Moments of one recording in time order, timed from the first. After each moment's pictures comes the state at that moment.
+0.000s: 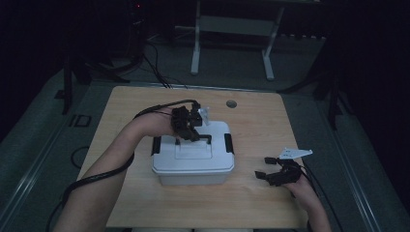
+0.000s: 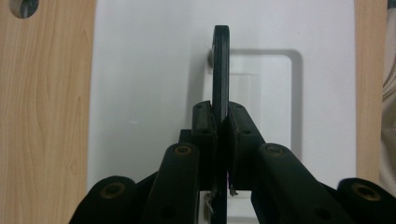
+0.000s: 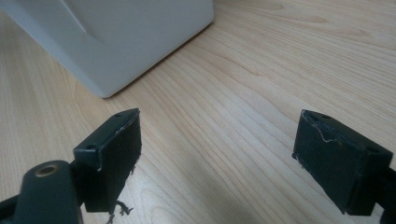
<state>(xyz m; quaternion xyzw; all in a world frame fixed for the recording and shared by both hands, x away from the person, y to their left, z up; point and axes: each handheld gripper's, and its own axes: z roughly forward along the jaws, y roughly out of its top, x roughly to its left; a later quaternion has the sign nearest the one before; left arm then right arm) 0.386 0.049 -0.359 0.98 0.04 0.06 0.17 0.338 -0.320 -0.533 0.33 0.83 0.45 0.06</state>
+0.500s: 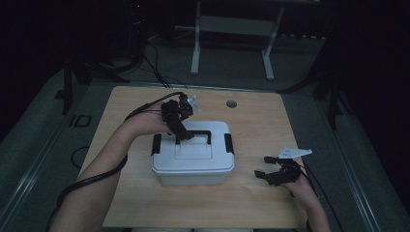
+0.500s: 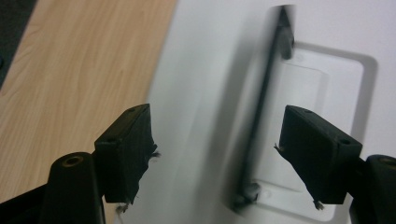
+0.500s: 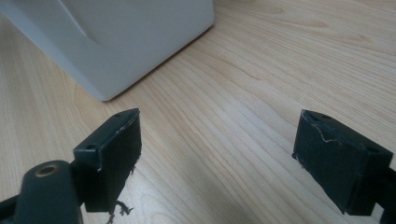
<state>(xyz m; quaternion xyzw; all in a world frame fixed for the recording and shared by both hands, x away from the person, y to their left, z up) 0.401 0.078 -0.360 0.96 0.15 0.10 0.20 0.339 -0.318 -0.531 0.33 0.83 0.45 0.06</state>
